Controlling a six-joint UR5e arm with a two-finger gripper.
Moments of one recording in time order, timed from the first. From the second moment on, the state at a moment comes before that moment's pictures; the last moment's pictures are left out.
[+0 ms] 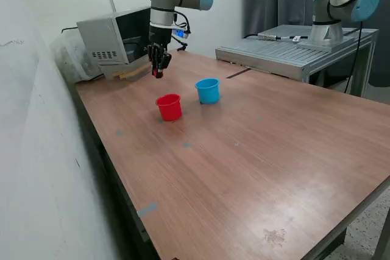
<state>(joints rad) -0.28 -0.84 1.26 -2.33 -1.63 2.80</state>
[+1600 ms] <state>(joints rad) -0.25 -0.81 1.34 -2.33 -1.58 2.80</state>
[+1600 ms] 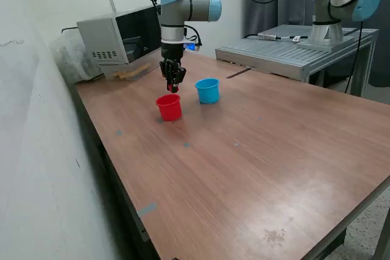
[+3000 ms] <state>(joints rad) -0.15 -1.30 1.64 -2.10 -1.66 2.86</state>
